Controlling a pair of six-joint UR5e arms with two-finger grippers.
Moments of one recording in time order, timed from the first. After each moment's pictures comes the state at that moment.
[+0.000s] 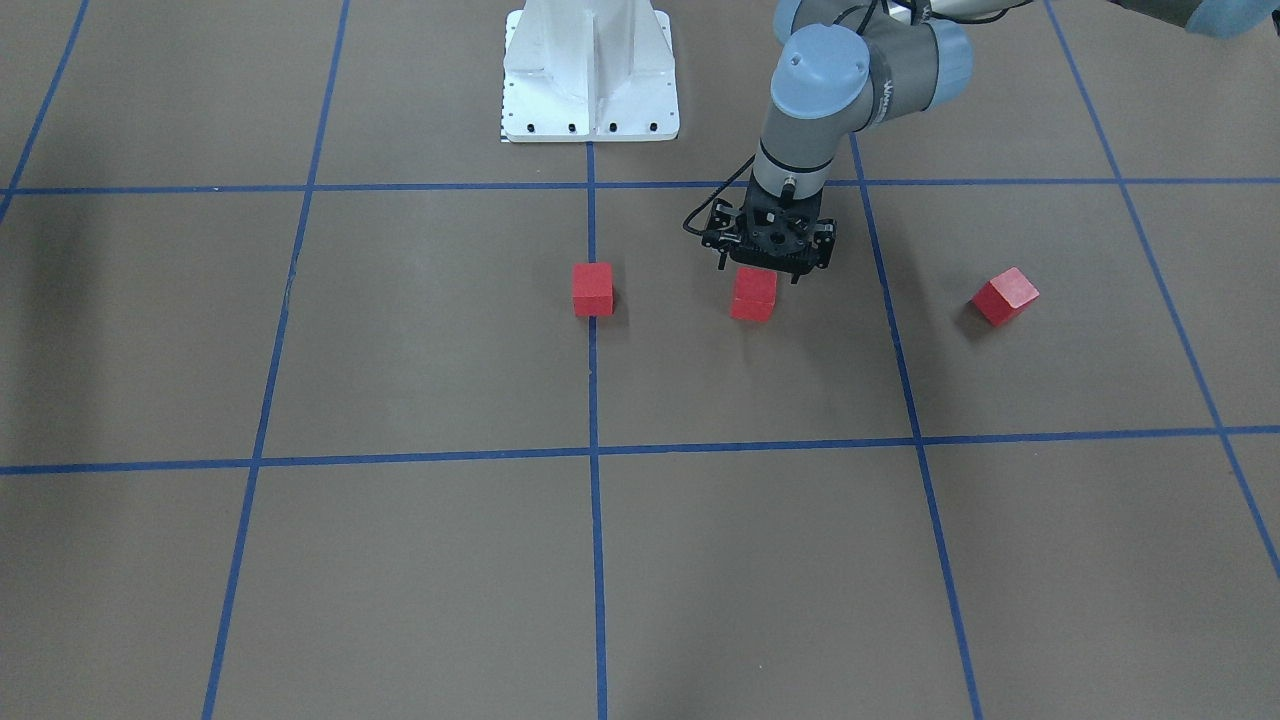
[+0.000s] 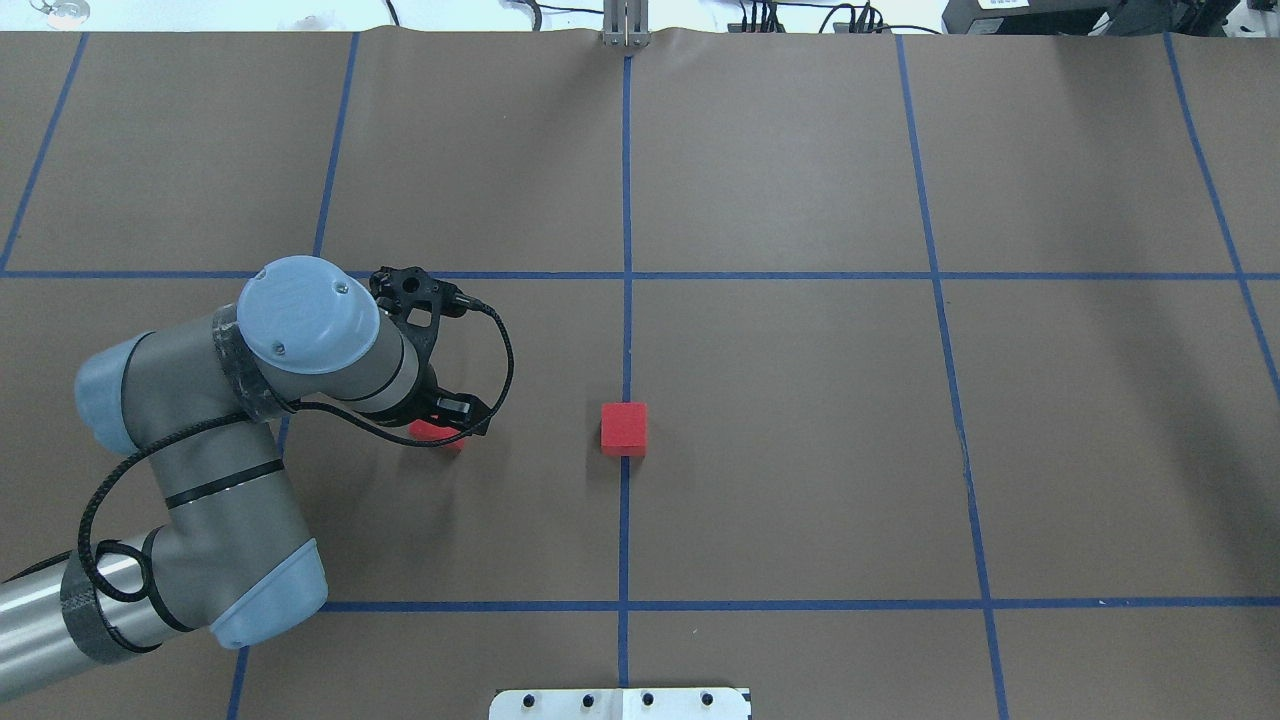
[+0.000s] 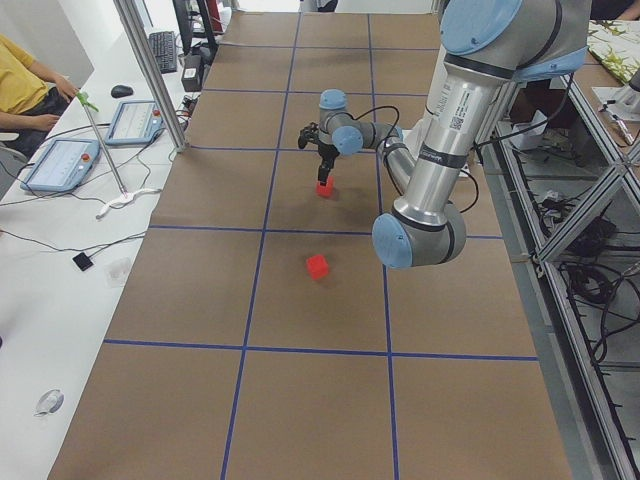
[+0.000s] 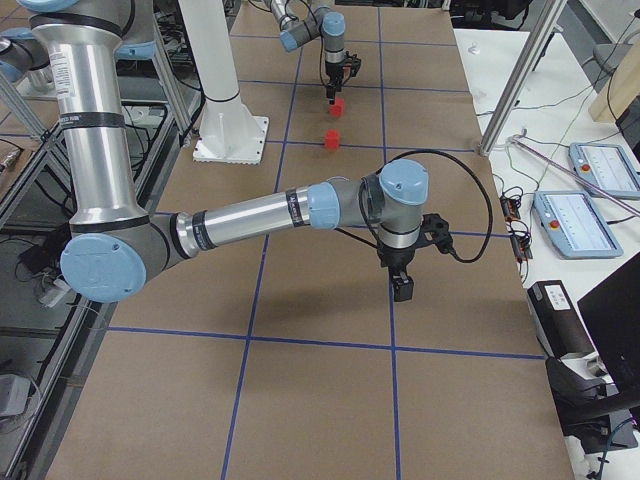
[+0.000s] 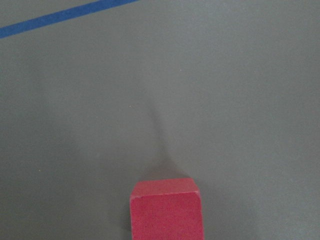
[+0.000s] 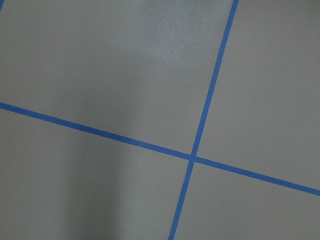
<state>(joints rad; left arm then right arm) -0.53 -2.01 -1.83 -1.63 -1.87 -0.93 1.53 -1.46 1.75 -1.70 2.26 -0.13</state>
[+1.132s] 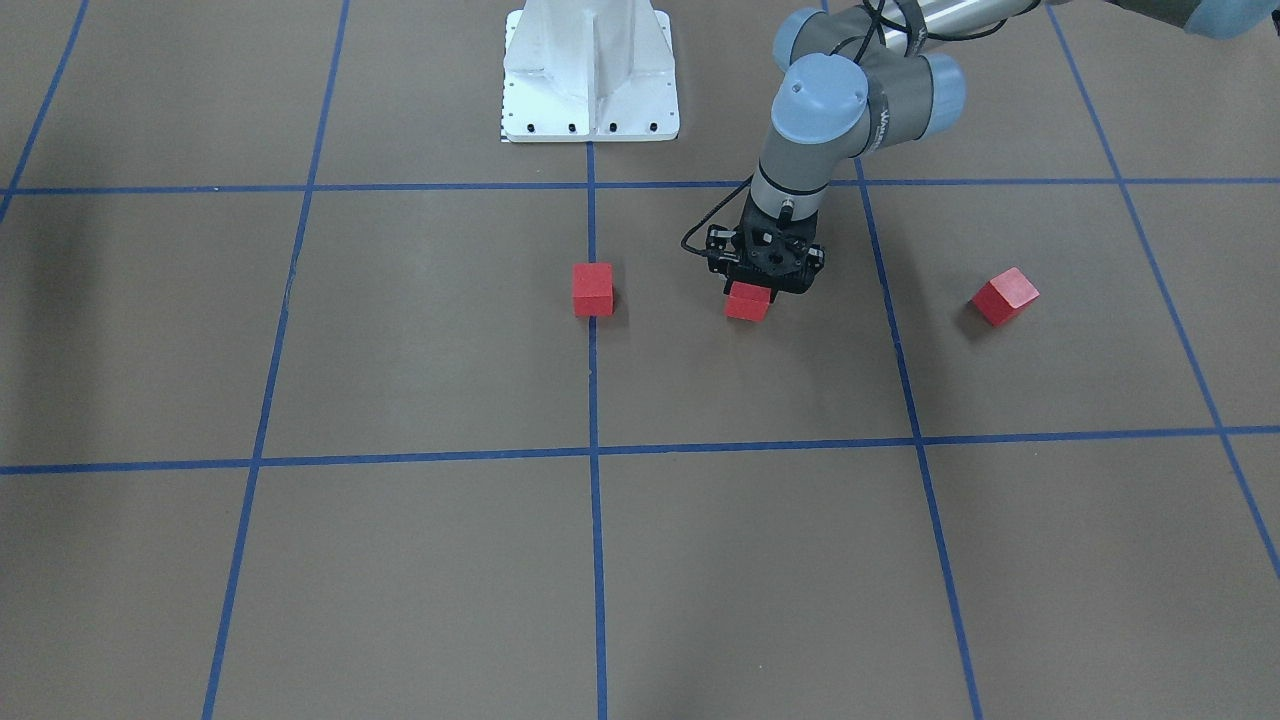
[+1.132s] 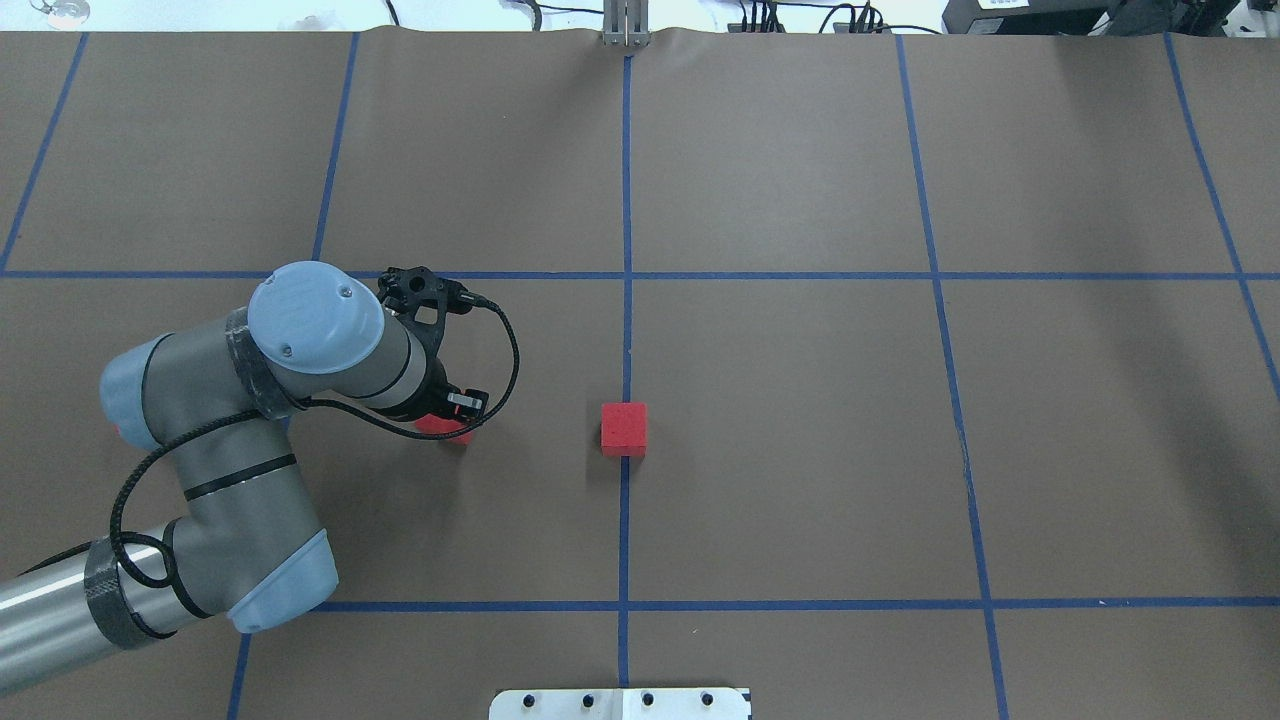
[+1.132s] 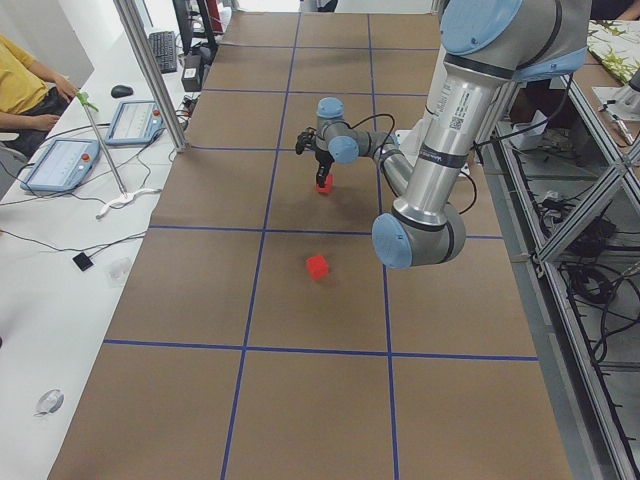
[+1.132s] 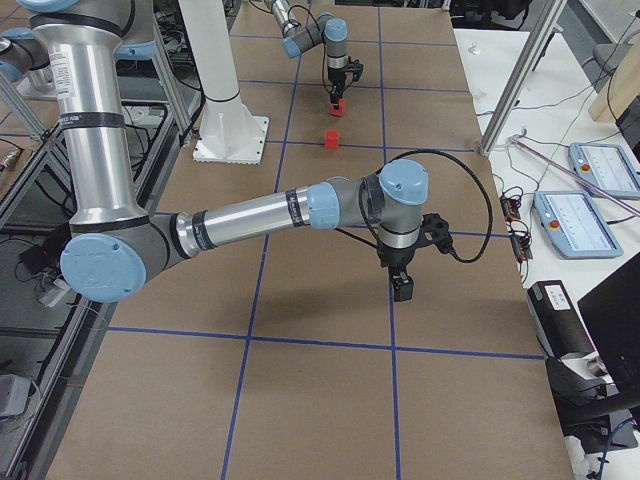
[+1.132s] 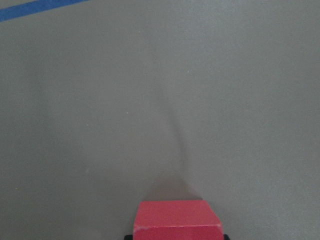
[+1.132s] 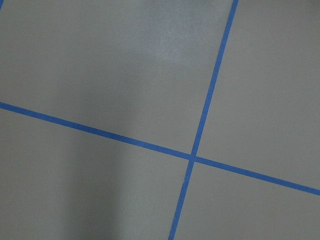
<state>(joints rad) -0.54 -2.02 -1.78 -1.73 -1.87 -0.96 1.53 -1.46 1.75 -1.70 2.26 -0.13</state>
